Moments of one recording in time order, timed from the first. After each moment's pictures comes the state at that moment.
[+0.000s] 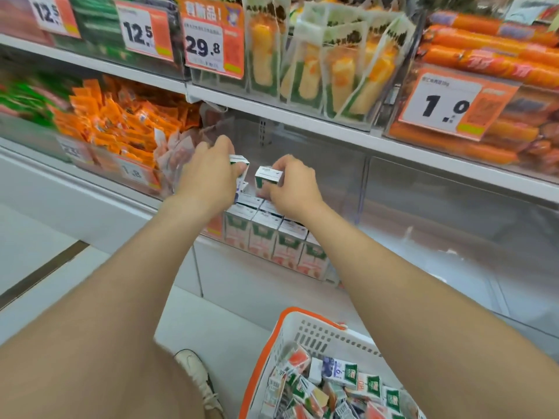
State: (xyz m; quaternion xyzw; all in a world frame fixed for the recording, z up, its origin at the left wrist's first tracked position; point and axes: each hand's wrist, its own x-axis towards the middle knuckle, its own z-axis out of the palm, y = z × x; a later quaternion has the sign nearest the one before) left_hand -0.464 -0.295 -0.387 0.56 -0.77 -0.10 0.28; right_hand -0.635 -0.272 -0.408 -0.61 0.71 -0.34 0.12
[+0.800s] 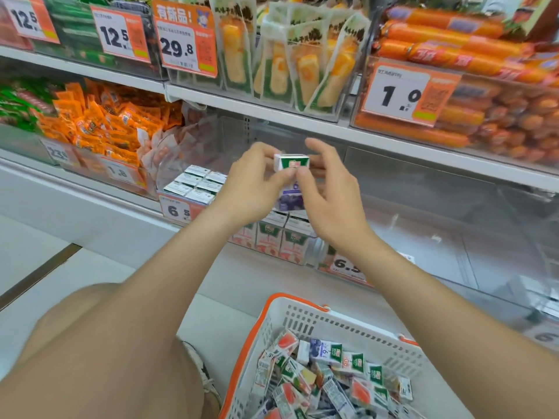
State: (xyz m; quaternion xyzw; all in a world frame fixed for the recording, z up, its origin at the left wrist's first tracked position) left_hand -0.530 -0.220 -0.372 0.41 -0.76 -0.35 0.38; right_hand -0.672 -0.146 -0.381 -0.60 0.61 -0.51 0.07
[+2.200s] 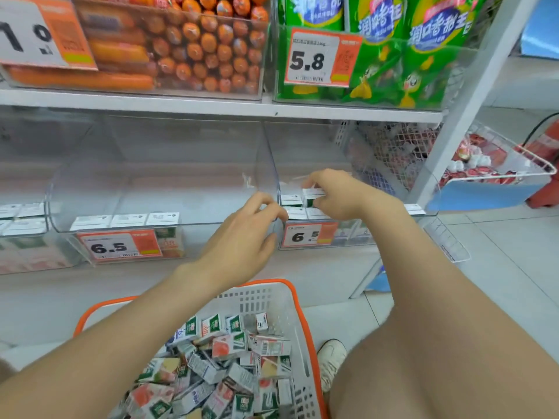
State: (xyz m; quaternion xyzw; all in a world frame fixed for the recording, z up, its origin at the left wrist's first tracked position) left_hand -0.791 0.002 -0.449 0.09 -0.95 -0.21 0.19; right_hand -1.008 0.108 -0.393 -0.45 0.88 -0.05 0.13
